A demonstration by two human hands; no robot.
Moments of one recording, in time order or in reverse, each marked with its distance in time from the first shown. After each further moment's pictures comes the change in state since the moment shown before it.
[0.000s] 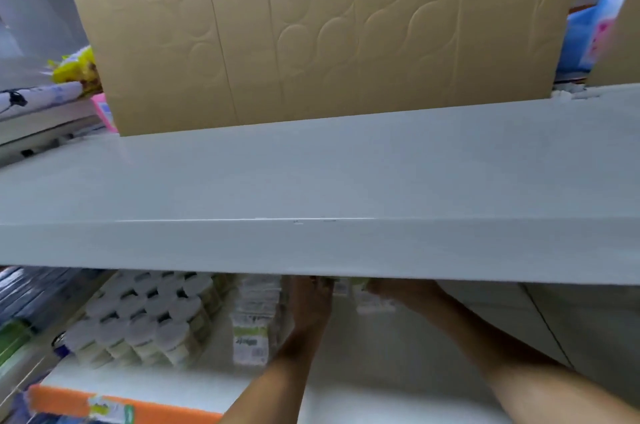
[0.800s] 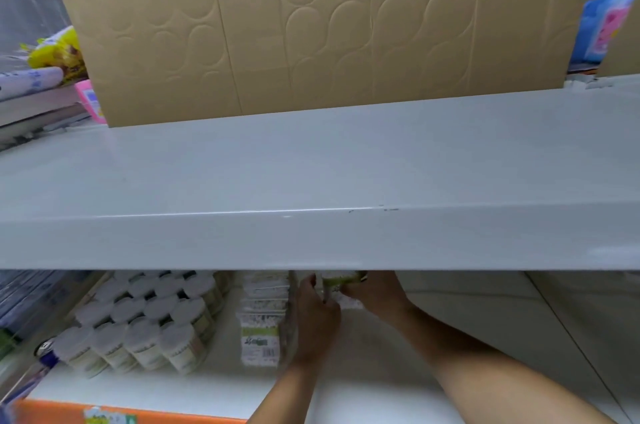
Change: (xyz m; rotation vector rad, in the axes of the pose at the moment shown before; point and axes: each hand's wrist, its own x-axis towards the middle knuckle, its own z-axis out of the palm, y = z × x) left_hand -0.016 -0.019 -0.014 0.072 -0.042 -0.016; right_hand 0.024 0.002 0.079 -0.165 0.190 -0.067
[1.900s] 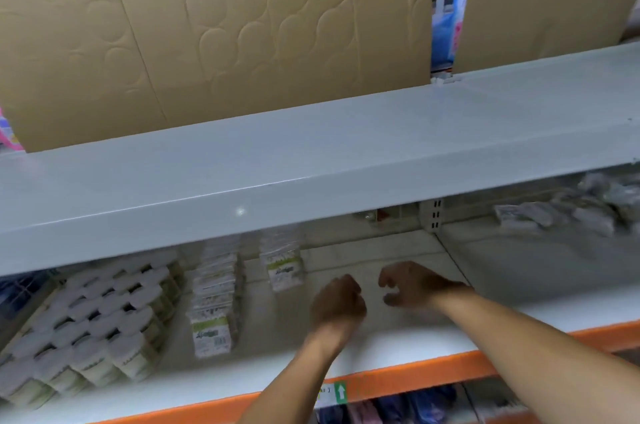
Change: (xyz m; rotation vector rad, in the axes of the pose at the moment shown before) left_hand -0.080 0.064 0.049 0.406 -0.520 0.315; right_hand -0.081 0.056 -0.158 -0.711 -0.316 0.029
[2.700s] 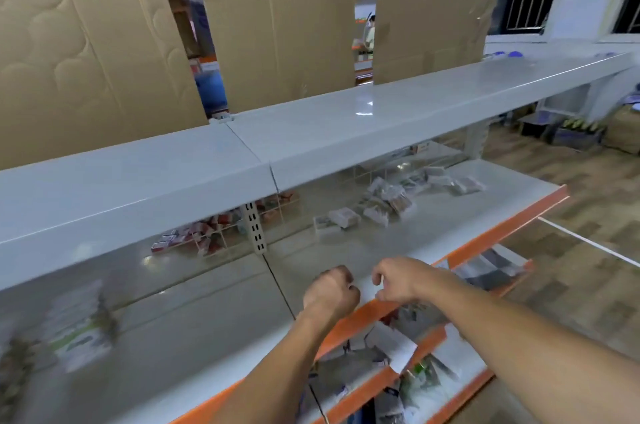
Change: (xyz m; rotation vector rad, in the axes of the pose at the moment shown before) left_hand -0.026 0.290 0.128 0.067 -0.330 0.360; right_hand -0.214 0.215 -0.099 -0.100 0.055 0.449
